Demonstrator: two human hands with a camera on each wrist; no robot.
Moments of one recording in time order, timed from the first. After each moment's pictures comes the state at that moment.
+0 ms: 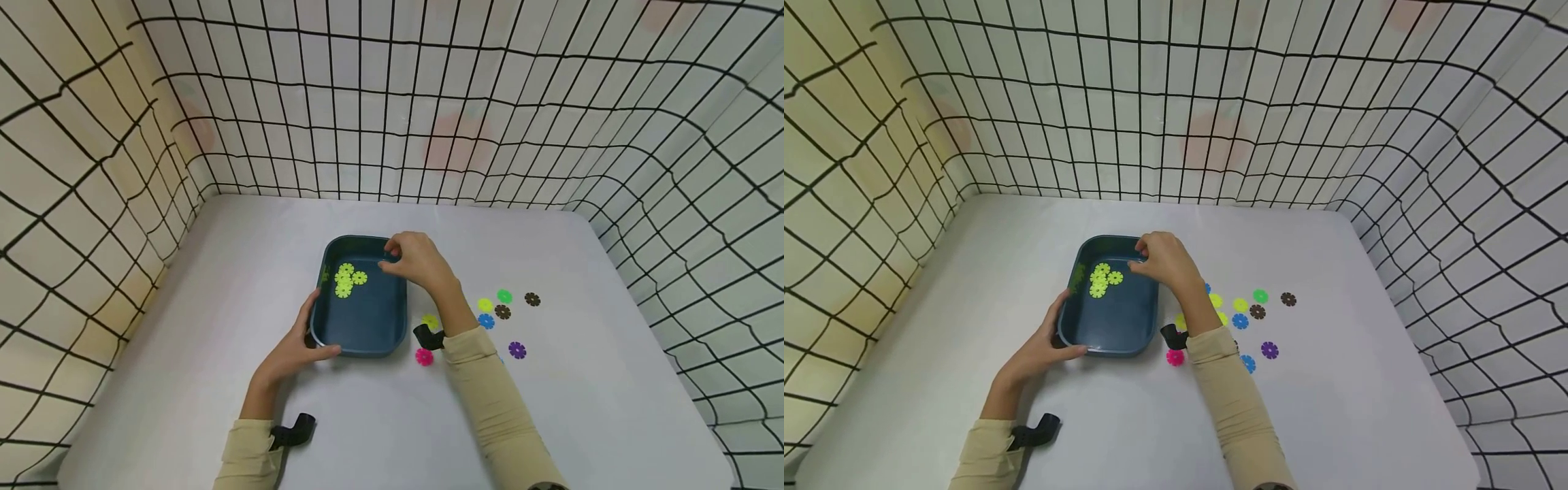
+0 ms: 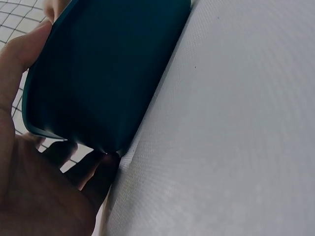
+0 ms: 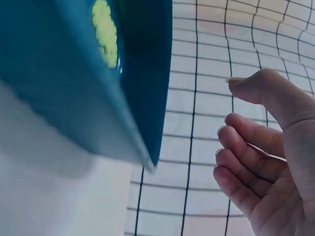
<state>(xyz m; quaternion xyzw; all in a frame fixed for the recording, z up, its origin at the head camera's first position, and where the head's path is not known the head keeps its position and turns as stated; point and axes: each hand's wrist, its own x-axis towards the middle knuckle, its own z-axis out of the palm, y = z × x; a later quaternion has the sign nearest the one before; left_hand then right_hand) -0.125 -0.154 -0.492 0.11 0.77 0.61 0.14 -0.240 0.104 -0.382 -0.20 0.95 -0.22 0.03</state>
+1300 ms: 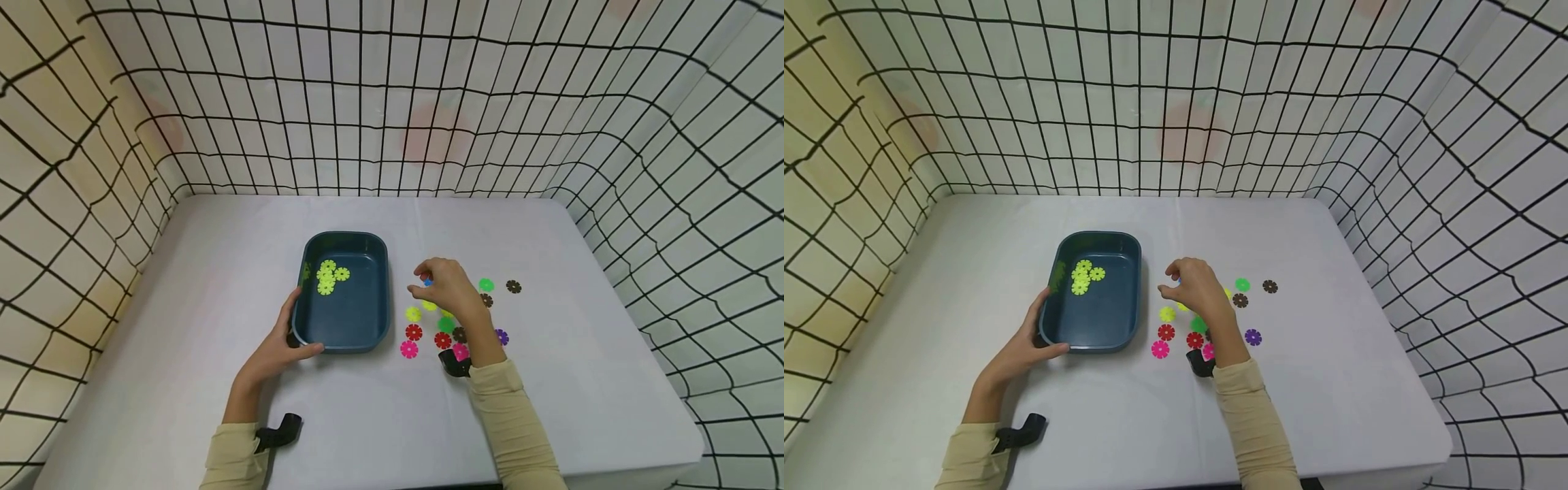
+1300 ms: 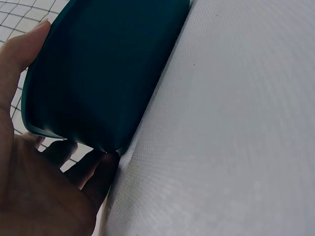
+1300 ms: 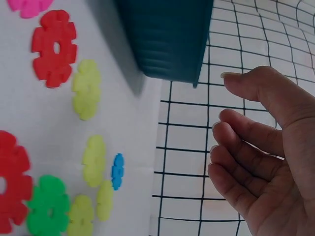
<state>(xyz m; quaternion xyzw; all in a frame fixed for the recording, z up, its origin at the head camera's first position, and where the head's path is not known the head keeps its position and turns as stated) -0.126 -0.153 -0.494 0.12 0.78 0.60 0.15 -0.189 0.186 -0.414 -0.12 0.95 -0.27 0.04</state>
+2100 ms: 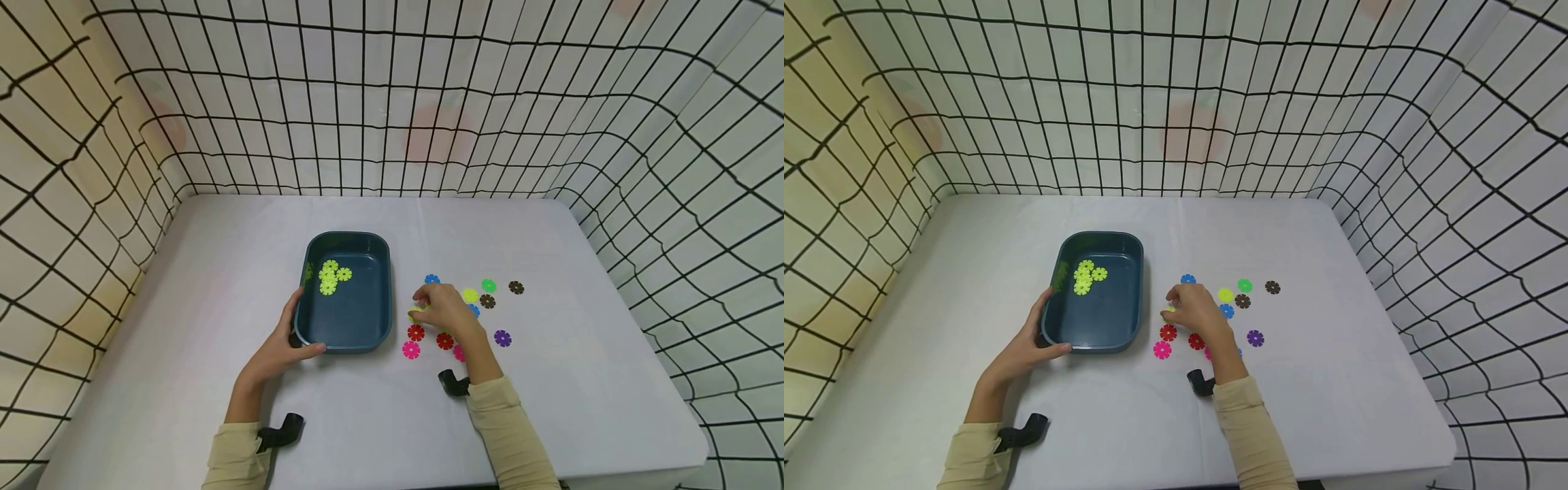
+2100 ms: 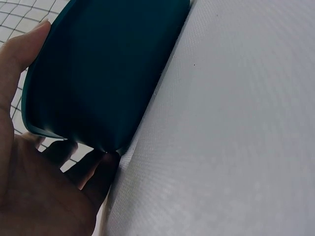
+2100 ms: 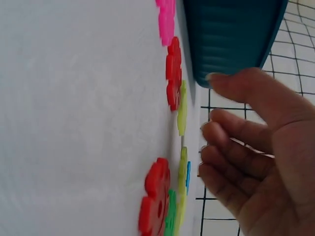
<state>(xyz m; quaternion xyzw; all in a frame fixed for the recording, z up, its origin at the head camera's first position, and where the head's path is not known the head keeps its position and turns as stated) -0.125 -0.153 -0.493 0.12 0.78 0.60 0.15 -0.178 0.184 -0.463 -0.07 0.96 -0.26 0.10</state>
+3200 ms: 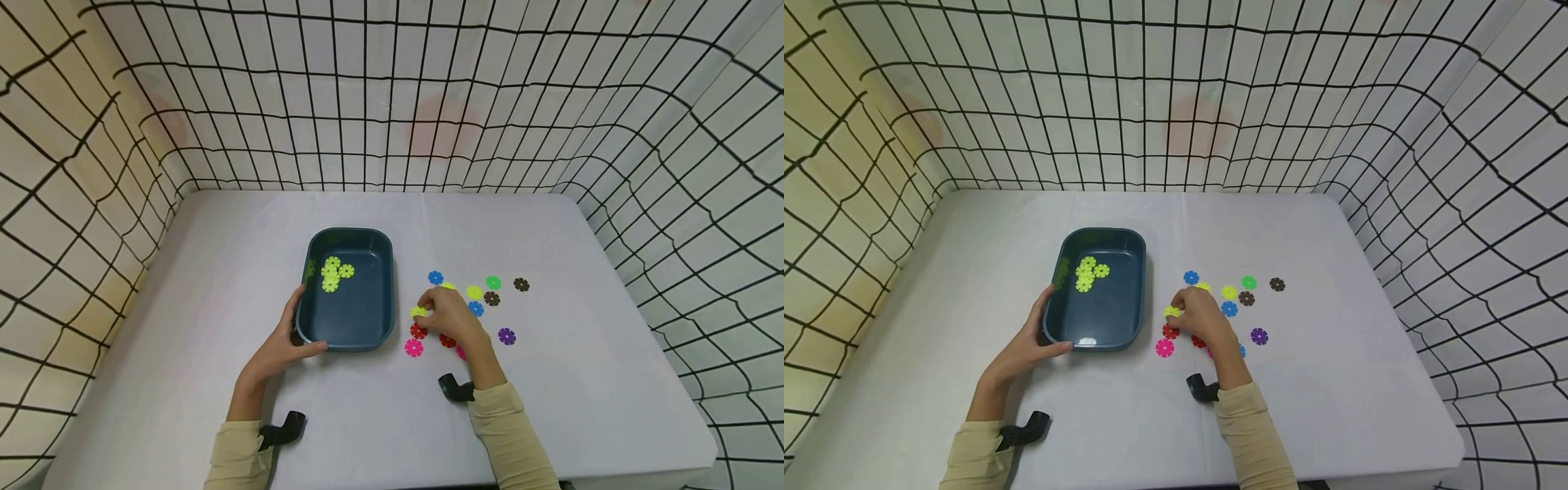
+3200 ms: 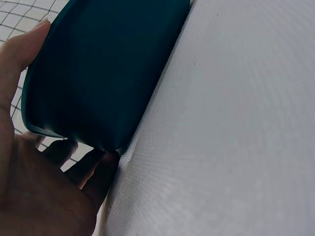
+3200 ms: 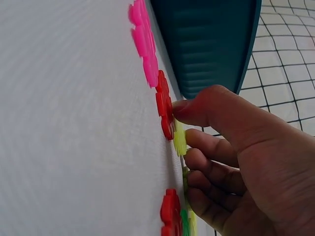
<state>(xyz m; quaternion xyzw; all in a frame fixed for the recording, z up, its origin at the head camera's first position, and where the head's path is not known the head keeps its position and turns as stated) -0.125 -0.153 -0.492 0.11 0.78 0.60 0.15 -0.172 0.186 -0.479 -0.06 0.95 -0.27 0.11</state>
